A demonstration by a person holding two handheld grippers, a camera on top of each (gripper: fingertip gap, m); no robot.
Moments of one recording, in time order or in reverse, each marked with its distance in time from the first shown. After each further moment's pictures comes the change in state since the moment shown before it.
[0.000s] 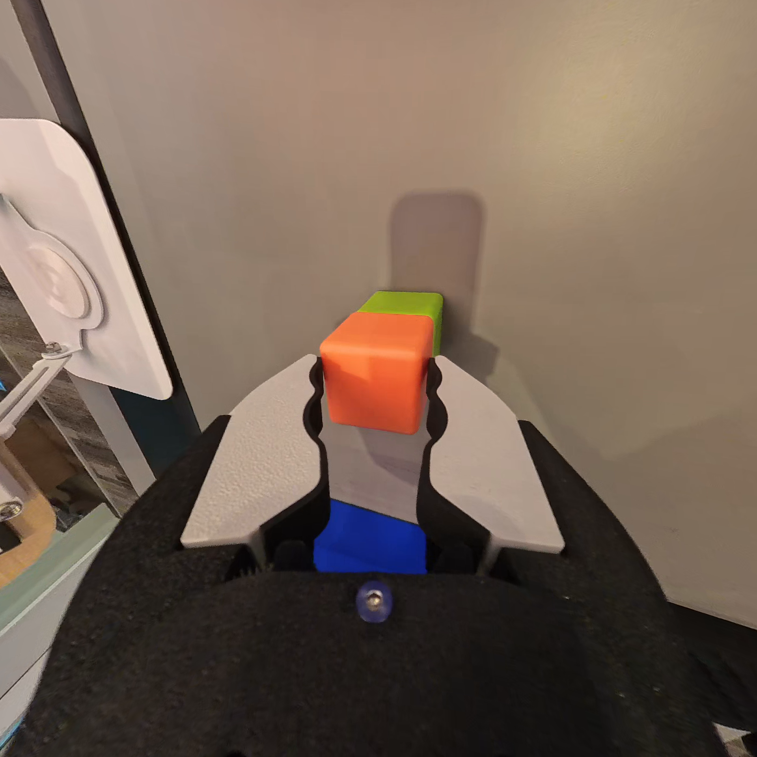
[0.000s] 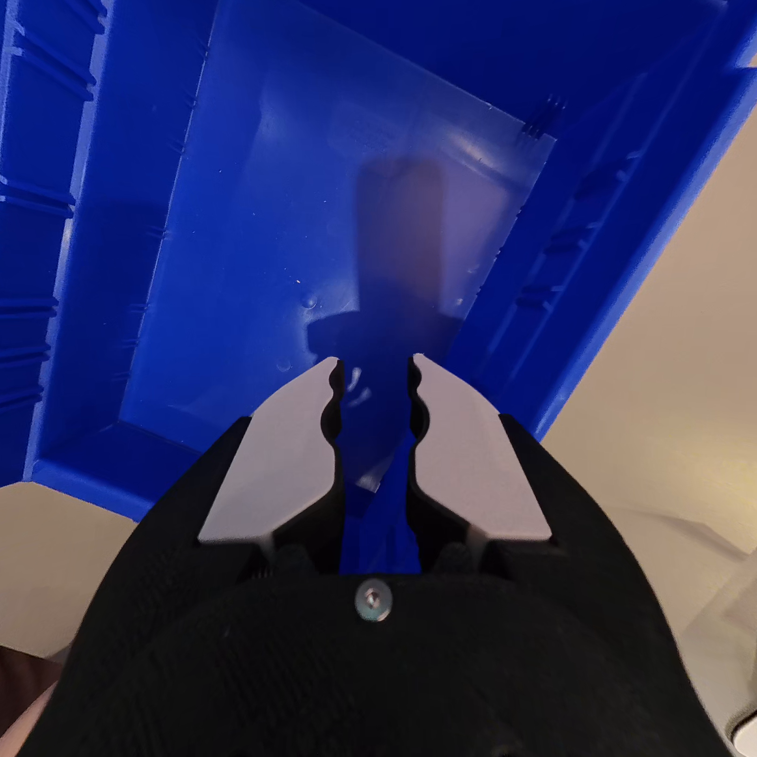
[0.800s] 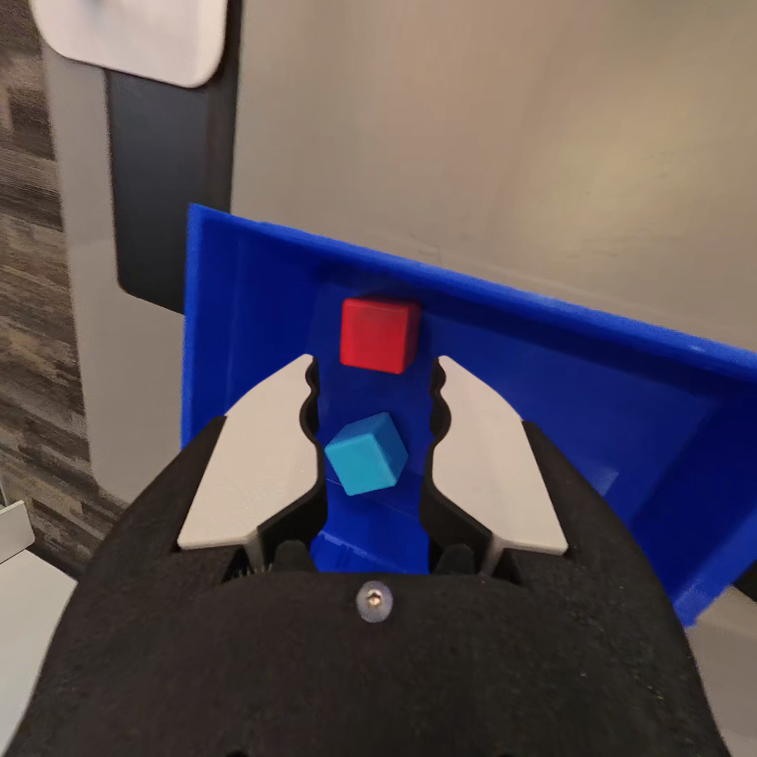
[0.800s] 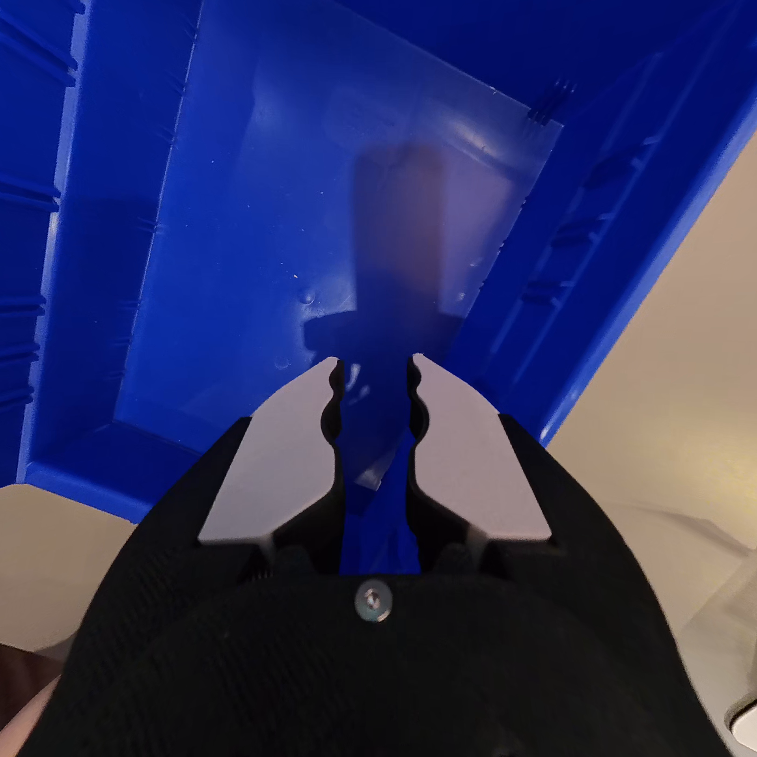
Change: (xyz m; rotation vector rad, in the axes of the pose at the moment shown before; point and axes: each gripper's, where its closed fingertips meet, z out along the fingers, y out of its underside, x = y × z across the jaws) left arm -0.067 0.237 -0.005 0.152 -0.019 -0.228; right arm -0.001 0.003 0.004 -0.022 0.003 0.005
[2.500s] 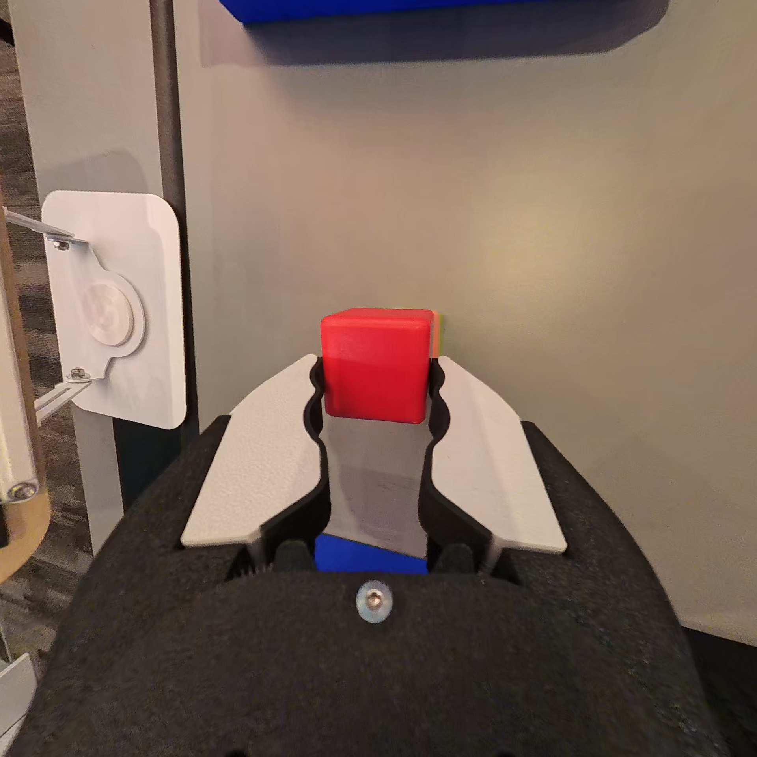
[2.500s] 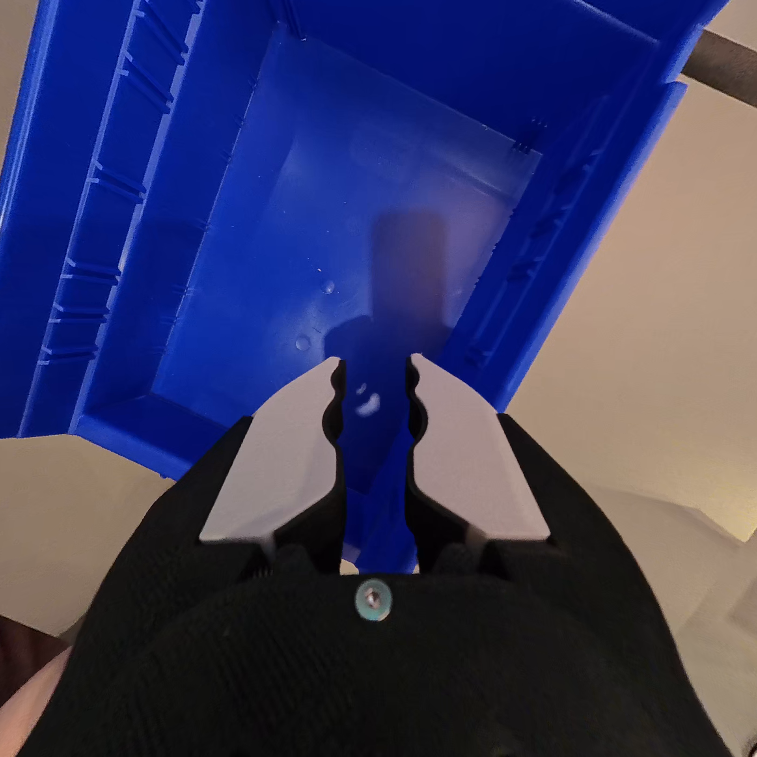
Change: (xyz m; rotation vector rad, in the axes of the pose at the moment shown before) left arm 0.099 -0.221 -0.010 0.163 0.102 0.149; right arm -0.004 0.003 -0.033 0.111 -0.032 -0.019
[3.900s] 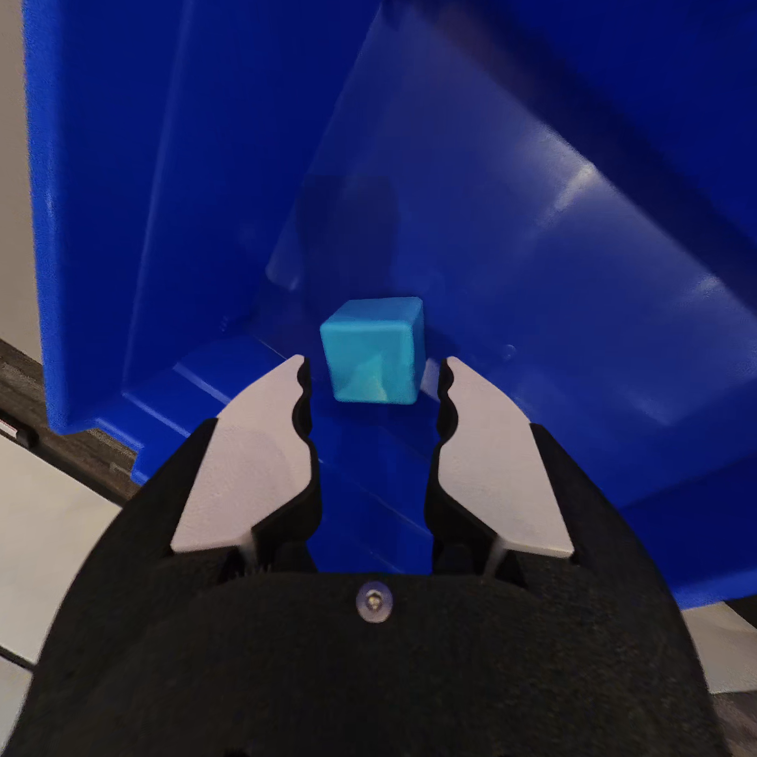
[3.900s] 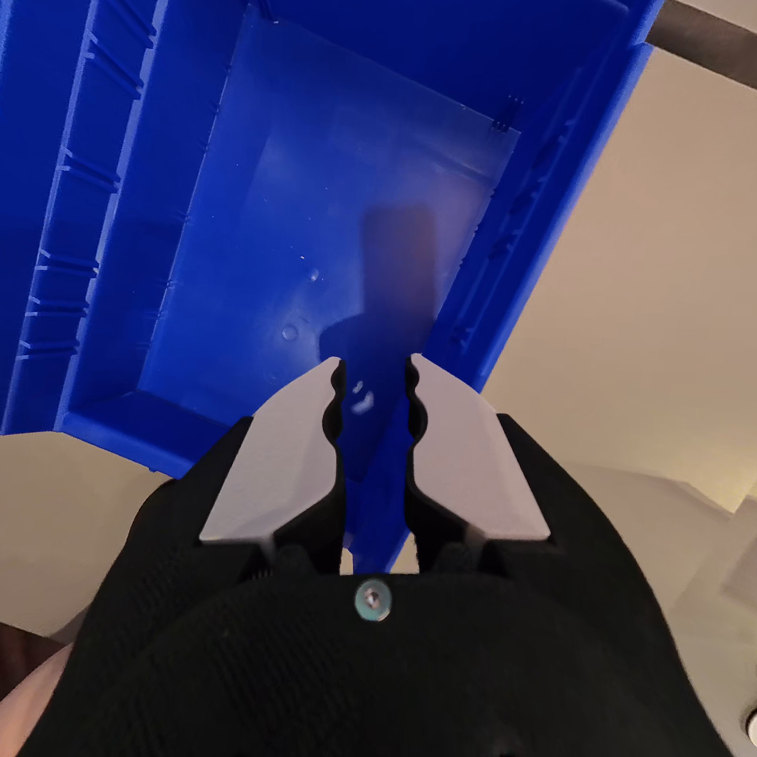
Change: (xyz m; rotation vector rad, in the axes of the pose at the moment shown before) left arm -0.060 0.333 -0.026 -0.454 -0.098 -0.502; right arm 0.008 0.008 -0.005 -0.009 0.030 0.026
